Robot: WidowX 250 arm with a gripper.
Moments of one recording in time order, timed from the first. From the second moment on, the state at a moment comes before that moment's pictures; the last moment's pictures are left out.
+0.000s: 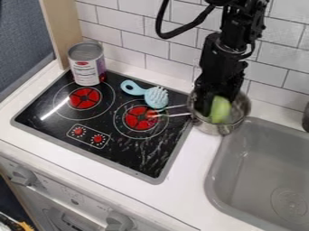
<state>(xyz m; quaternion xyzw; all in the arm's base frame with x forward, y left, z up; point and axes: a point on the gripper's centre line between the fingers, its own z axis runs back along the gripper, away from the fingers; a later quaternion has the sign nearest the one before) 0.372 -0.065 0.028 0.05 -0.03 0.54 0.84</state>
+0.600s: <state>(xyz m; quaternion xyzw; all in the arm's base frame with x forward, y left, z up) 0.370 -0.066 0.033 0.04 -0.02 0.54 0.84</state>
